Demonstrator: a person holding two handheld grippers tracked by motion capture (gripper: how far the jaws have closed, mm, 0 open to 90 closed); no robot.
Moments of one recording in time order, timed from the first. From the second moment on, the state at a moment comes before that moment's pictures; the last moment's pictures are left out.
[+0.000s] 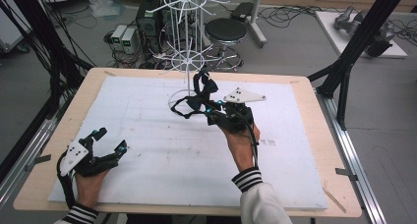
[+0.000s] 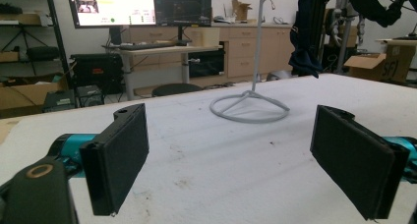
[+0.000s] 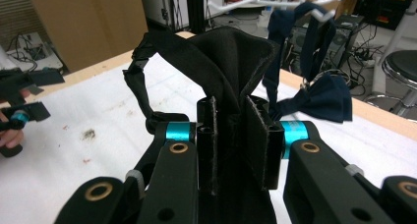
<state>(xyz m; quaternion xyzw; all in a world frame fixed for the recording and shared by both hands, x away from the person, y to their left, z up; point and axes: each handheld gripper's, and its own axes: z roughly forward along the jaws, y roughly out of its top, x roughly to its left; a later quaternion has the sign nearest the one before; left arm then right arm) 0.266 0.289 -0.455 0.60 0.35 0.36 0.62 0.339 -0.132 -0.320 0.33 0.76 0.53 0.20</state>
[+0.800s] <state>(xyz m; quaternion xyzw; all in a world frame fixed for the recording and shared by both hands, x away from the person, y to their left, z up) 0.266 0.289 -0.455 0.60 0.35 0.36 0.62 0.359 -0.116 -0.306 0.36 0.73 0.55 0.20</state>
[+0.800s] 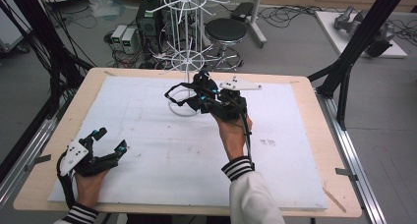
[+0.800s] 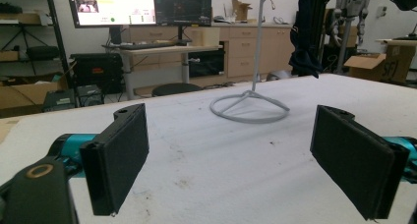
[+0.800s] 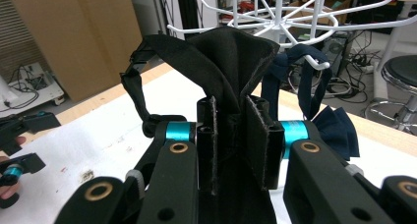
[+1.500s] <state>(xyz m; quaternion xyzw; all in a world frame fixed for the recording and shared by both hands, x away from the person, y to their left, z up) 0.266 0.289 -0.455 0.60 0.35 0.36 0.62 0.373 -0.106 -0.310 0.39 0.71 0.56 0.19</state>
